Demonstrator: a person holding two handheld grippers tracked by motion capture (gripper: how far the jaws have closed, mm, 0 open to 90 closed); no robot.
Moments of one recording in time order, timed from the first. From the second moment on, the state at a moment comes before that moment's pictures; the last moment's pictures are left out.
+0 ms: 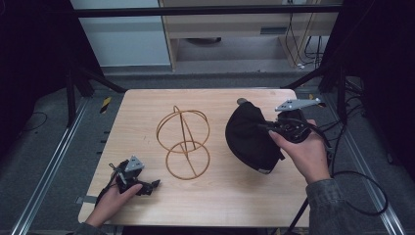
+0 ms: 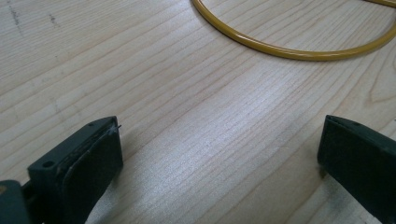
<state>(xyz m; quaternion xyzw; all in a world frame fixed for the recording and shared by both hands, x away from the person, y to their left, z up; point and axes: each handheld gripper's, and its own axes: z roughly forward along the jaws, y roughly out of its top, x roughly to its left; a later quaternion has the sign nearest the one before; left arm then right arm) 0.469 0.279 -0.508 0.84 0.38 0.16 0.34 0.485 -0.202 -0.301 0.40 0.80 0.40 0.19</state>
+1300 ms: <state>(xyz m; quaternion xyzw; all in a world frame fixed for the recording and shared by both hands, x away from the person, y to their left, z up) 0.469 0.279 -0.508 0.84 0.38 0.17 0.34 0.468 -0.188 -0.238 0.36 0.77 0.48 0.21</state>
